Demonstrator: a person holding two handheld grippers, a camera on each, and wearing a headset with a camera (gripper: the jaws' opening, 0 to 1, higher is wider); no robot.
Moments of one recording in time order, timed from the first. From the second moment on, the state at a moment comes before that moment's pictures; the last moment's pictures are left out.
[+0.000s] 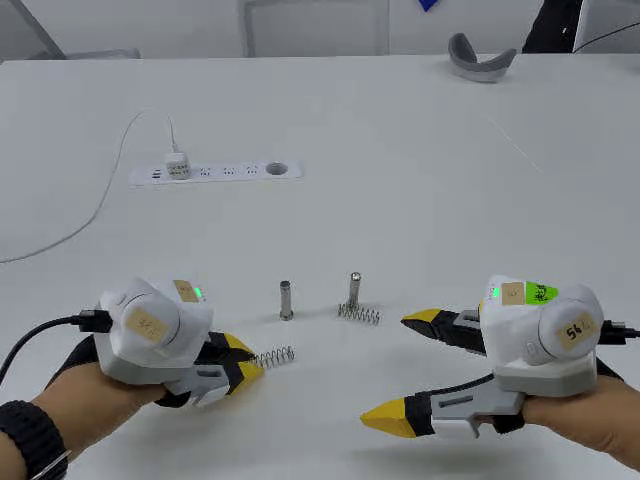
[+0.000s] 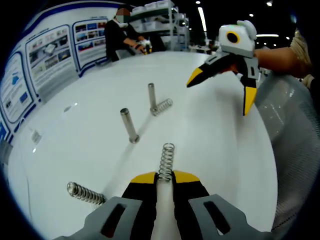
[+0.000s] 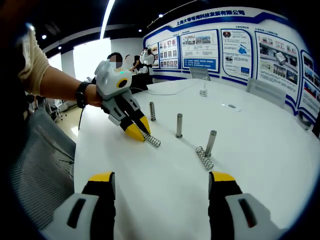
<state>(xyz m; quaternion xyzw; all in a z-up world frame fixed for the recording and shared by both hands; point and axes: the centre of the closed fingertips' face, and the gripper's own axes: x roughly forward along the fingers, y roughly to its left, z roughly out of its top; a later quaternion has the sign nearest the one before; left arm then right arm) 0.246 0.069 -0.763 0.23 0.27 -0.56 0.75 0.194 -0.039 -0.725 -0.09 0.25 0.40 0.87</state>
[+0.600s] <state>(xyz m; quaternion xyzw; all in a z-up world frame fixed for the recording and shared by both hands) 0.231 0.063 -0.746 0.24 0.26 -0.58 0.73 0.195 -0.026 -0.718 -0.11 0.24 0.42 0.87</state>
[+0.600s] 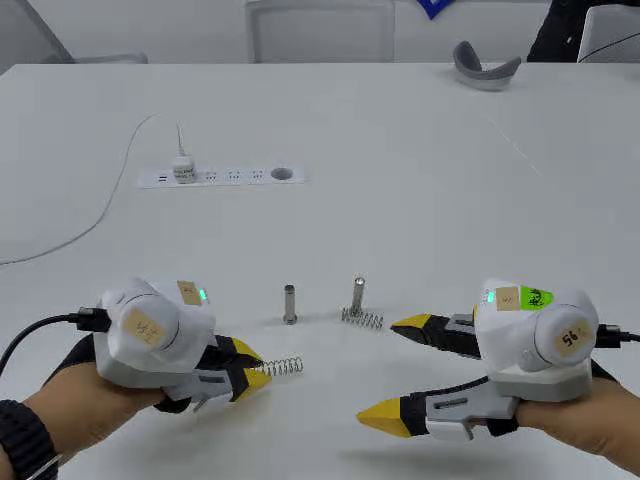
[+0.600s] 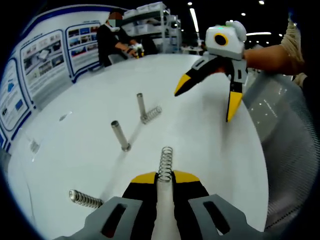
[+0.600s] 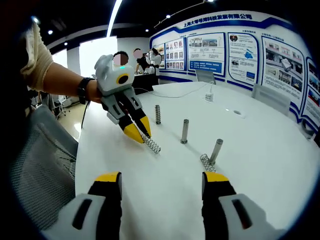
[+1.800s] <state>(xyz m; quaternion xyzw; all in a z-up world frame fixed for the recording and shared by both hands) 0.197 0.033 -0.724 0.27 0.22 -0.64 0.68 0.194 0.015 -0.721 -0.17 0.24 0.49 0.82</state>
